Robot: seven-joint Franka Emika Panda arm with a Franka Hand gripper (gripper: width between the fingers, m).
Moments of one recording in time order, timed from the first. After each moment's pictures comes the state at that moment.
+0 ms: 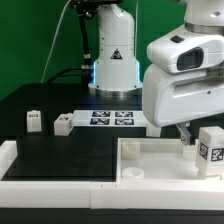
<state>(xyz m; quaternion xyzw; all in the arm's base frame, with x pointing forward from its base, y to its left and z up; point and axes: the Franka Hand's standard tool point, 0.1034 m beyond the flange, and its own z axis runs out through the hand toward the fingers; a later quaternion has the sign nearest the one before) 0.636 0.119 0.086 -0.99 -0.15 0.07 0.06</state>
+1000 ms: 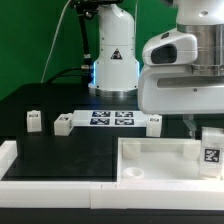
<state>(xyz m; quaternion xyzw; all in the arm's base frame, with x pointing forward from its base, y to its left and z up) 0.636 0.119 0.085 -0.99 0.13 0.05 0.06</state>
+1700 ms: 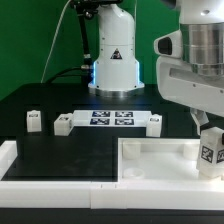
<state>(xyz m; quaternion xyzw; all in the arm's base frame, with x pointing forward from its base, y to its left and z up) 0.639 0.126 0.085 -0.89 0.44 0.05 0.05</state>
